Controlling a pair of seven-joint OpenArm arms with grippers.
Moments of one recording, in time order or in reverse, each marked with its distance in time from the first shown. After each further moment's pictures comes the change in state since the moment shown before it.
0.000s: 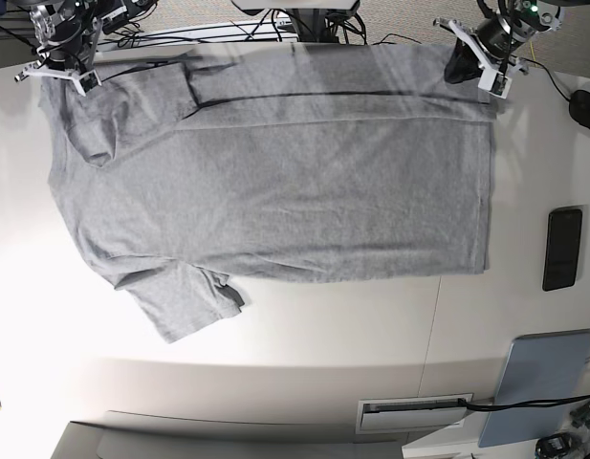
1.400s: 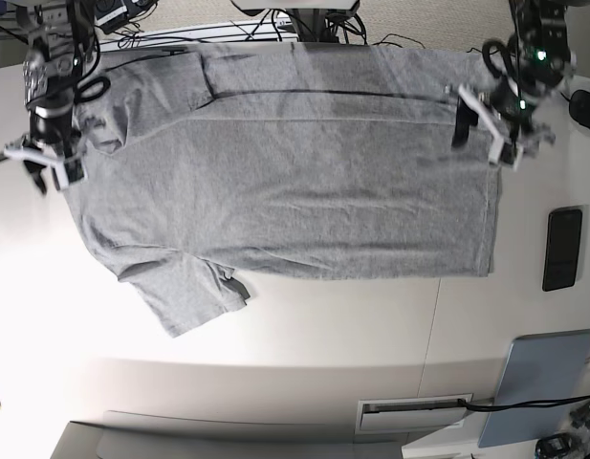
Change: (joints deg) left arm -15.5 0.2 -1.2 15.0 2.0 7.2 14.3; right arm 19.8 0.0 0.0 9.4 -2.4 -6.3 3.4
